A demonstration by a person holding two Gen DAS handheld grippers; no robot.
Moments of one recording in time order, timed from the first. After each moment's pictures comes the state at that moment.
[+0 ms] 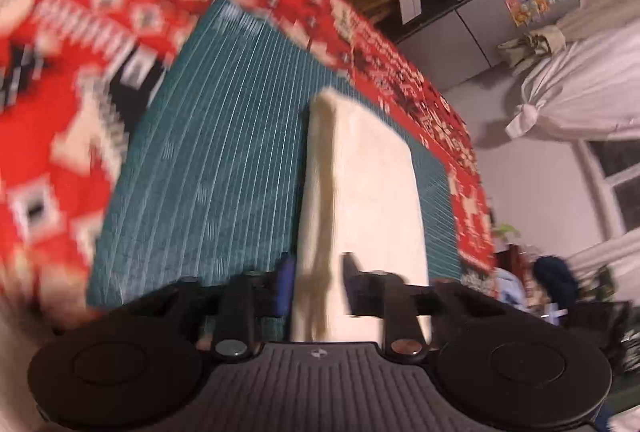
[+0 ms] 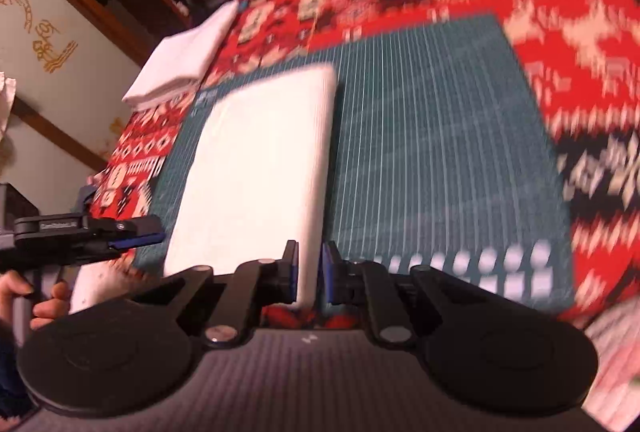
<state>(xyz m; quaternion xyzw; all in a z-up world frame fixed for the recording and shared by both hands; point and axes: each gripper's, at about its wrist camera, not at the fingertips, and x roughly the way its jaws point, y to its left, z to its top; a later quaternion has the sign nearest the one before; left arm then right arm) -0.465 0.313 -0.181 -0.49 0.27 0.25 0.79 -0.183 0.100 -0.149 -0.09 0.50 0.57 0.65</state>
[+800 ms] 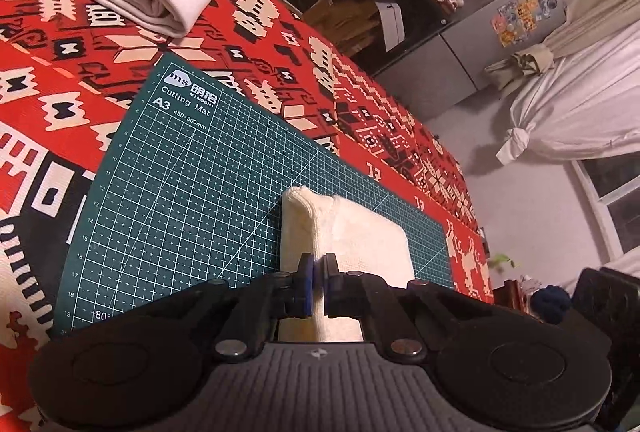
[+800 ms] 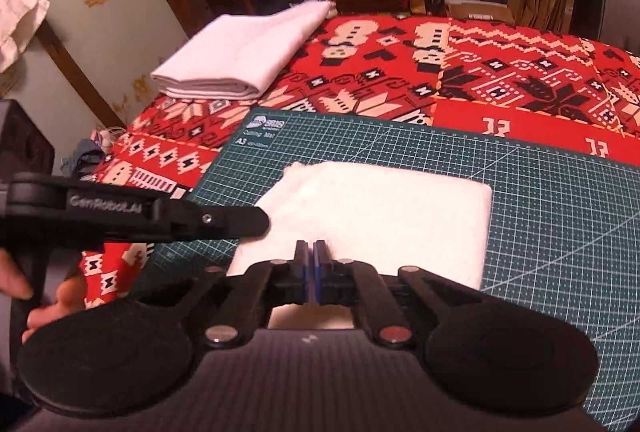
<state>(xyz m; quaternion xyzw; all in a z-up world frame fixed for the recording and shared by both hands) -0.417 0.374 -0.194 -0.50 0.23 0.24 0.80 -0.238 0.259 -0.158 -0.19 0.41 0.64 0.62</state>
